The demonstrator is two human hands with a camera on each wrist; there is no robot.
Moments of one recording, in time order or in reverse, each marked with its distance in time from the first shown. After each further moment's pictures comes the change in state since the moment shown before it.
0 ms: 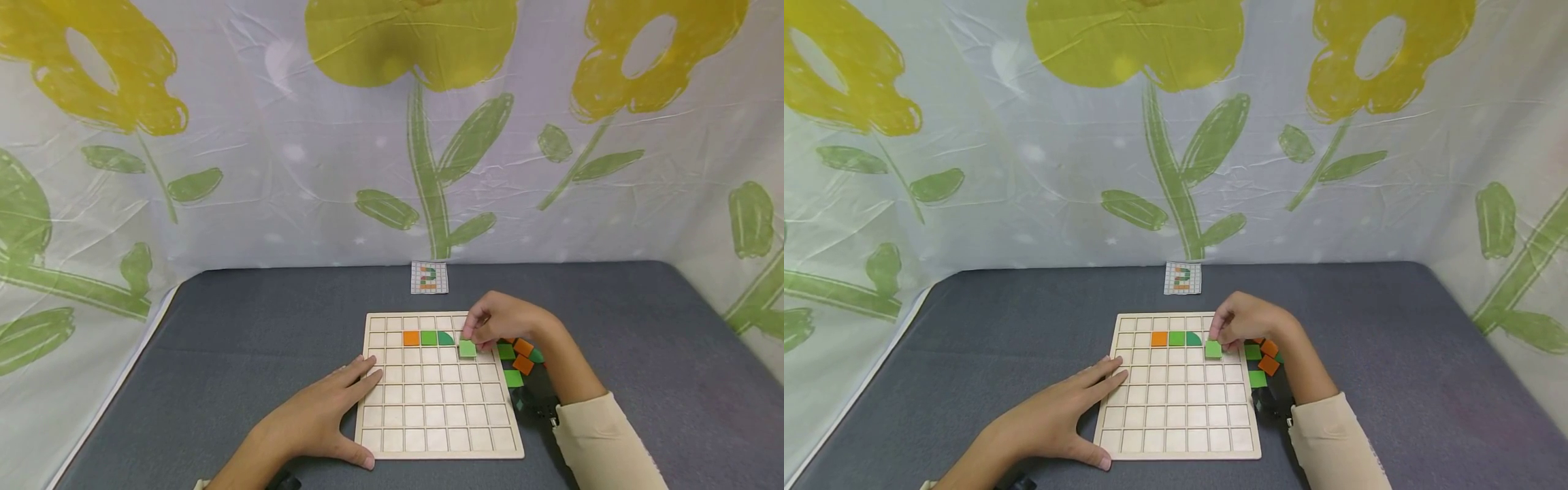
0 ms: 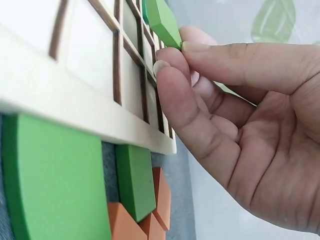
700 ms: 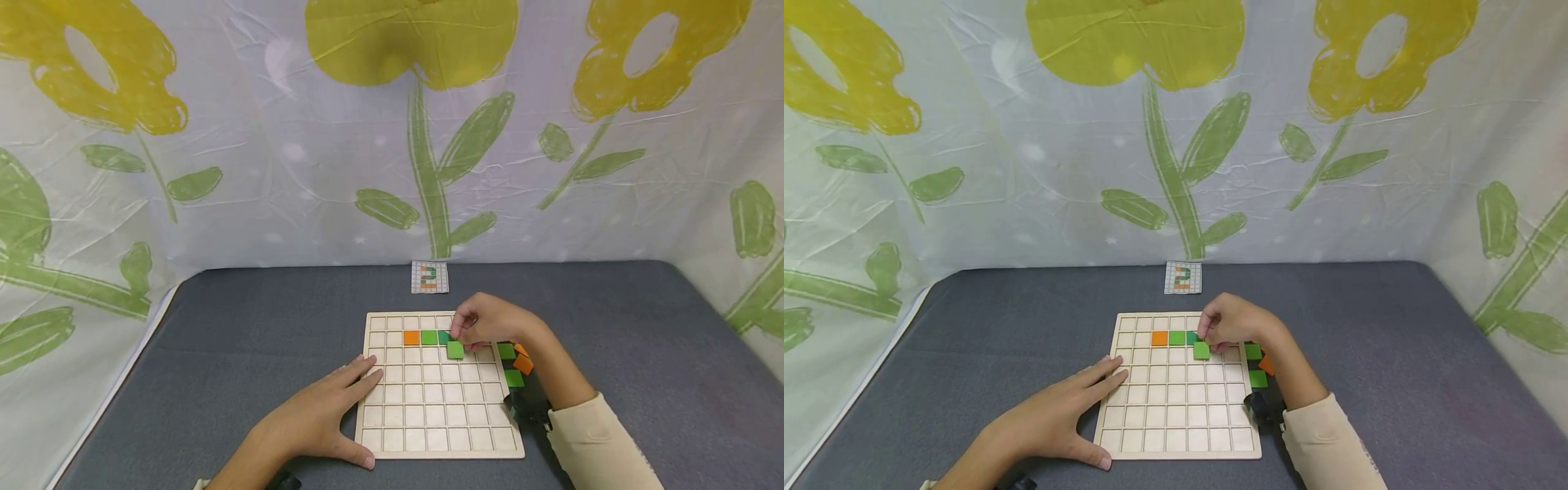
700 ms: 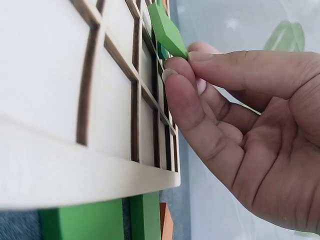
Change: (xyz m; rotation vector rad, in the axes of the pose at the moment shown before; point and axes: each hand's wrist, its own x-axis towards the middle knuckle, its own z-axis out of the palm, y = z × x) left_hand 0.000 0.001 0.000 0.004 0.002 -0.005; right_hand 0.010 -0.008 0.014 0.002 0.015 -0.051
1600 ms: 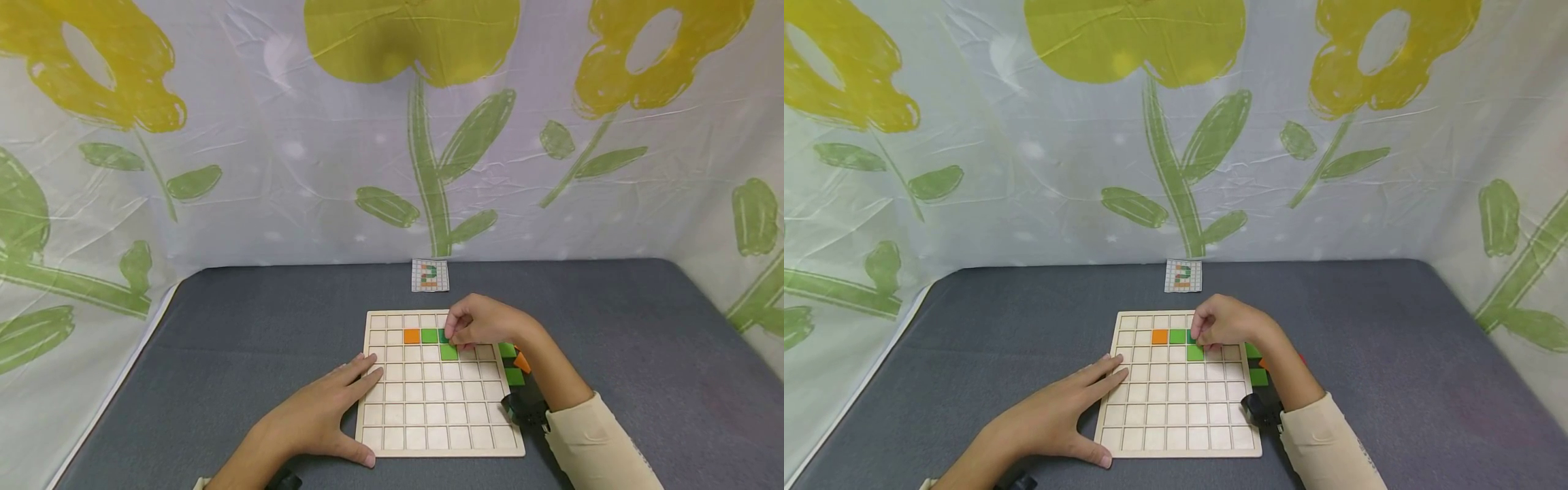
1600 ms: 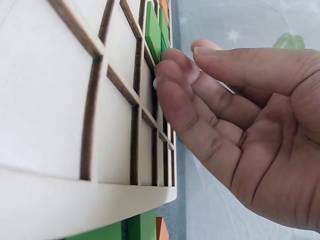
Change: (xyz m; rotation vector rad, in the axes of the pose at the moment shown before) left_hand 0.000 0.000 0.000 -0.005 0.004 0.005; right_hand 0.003 -0.007 0.008 -0.040 -0.009 -0.022
